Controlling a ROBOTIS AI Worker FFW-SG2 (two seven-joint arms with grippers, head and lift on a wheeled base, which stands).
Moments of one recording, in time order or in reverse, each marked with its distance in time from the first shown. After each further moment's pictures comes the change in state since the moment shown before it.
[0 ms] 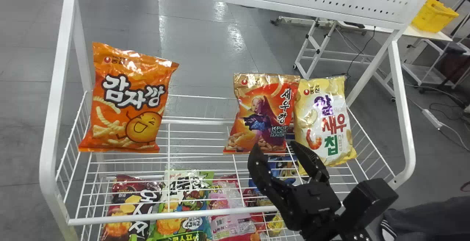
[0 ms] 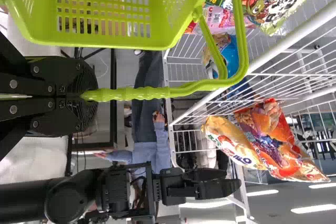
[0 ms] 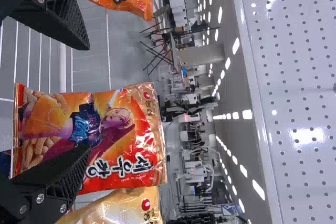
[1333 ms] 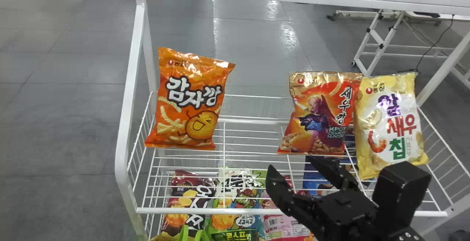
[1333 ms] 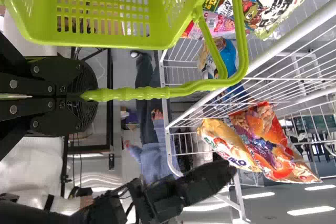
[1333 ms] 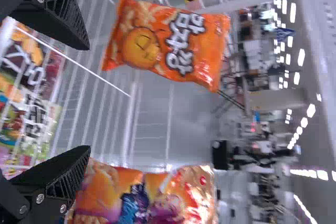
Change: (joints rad) left arm -0.009 0.000 0.022 0.011 -0.005 0.000 0.004; right arm -0.017 -0.039 0.061 -0.227 0.010 0.481 0.038
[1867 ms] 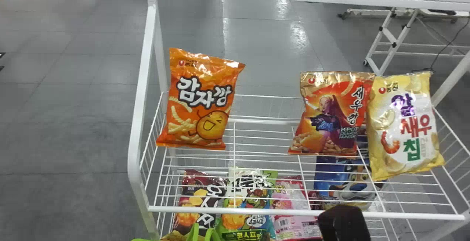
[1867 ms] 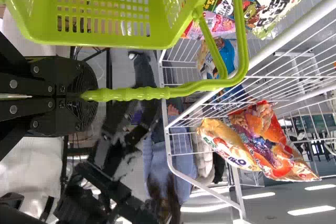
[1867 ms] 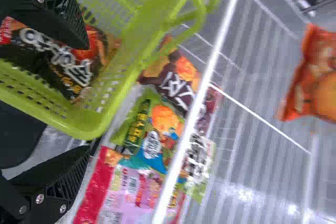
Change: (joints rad) left arm 0.000 0.000 0.003 -0.005 0.003 0.000 0.002; right arm -0.031 -0.040 0.134 -0.144 0.059 0.701 -0.005
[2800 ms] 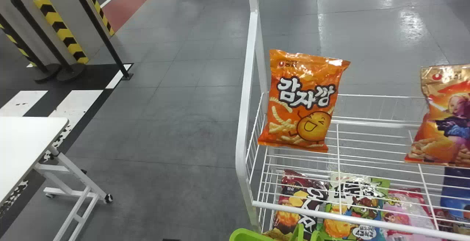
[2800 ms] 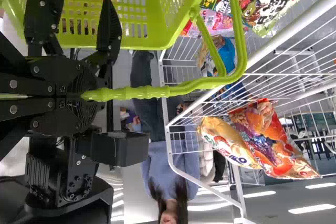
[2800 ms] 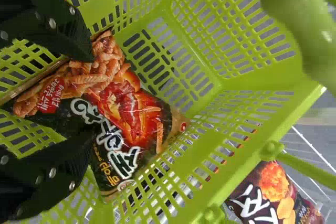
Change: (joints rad) left arm 0.007 0.000 0.001 -0.017 0.002 0.000 -0.002; right arm -0.236 0.004 0.481 0.330 0.106 0.224 -0.100
